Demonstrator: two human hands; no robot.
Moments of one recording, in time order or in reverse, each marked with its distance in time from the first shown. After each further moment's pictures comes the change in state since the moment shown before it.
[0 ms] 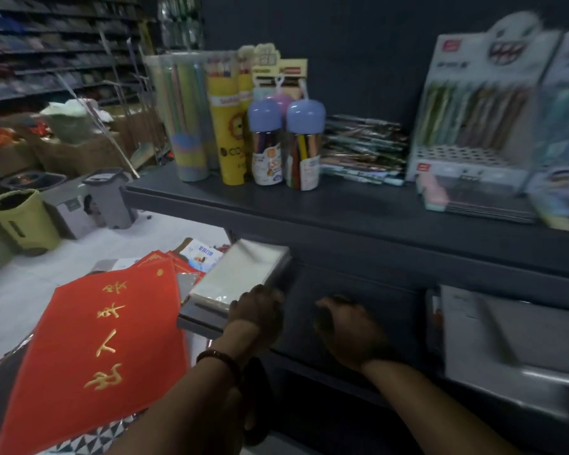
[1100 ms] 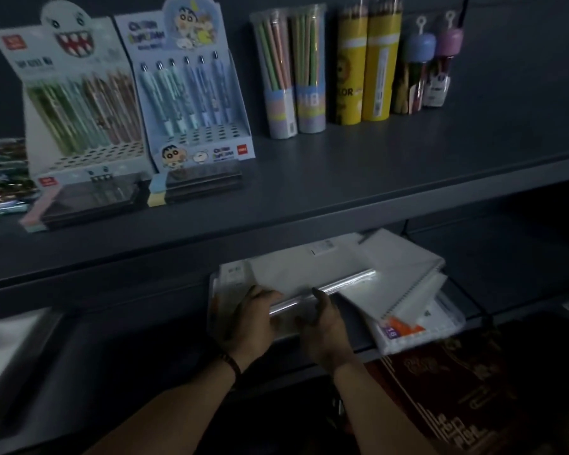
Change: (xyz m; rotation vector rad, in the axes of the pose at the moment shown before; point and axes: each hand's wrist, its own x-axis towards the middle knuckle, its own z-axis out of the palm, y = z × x) left_hand 0.002 0.402 0.163 -0.294 0.030 0.638; right_hand -0.197 0.301 -0.080 0.676 0.531 0.749
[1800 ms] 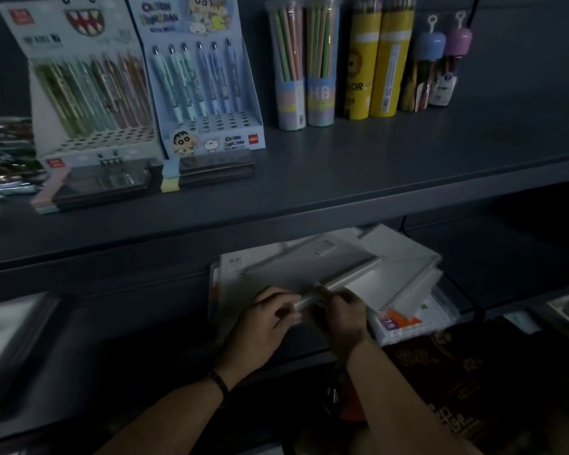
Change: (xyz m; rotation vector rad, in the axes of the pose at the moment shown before) left_hand -0.038 0.008 -0.012 -0.339 0.065 0.280; right_hand -0.008 -0.025 -0.020 1.004 0.088 0.320
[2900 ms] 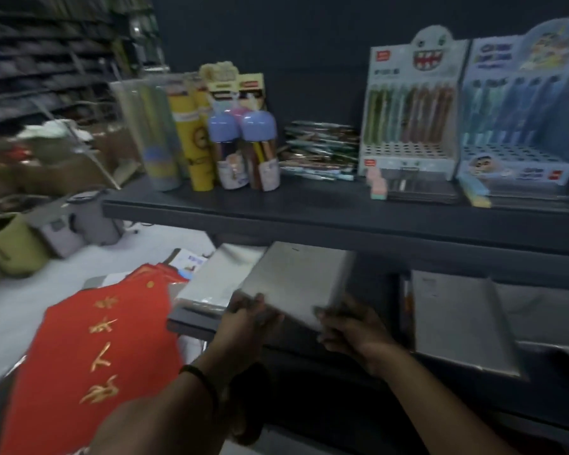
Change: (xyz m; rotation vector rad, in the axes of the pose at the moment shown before) left_hand -0.225 -0.064 -0.290 -0.998 0.841 -0.917; right_hand -0.153 0.162 0.224 -0.603 -0.735 0.176
